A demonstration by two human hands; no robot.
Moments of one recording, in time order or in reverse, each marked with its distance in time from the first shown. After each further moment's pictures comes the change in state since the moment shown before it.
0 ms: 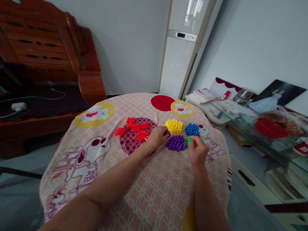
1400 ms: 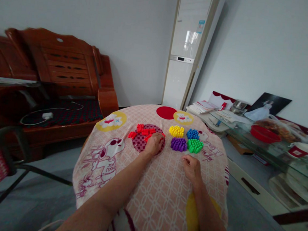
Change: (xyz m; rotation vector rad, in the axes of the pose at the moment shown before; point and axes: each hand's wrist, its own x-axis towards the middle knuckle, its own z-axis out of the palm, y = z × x) left_hand -0.049 -0.026 -0.010 0.020 0.185 0.062; right_hand -0.071 -0.001 -0.018 0.037 -0.388 0.077
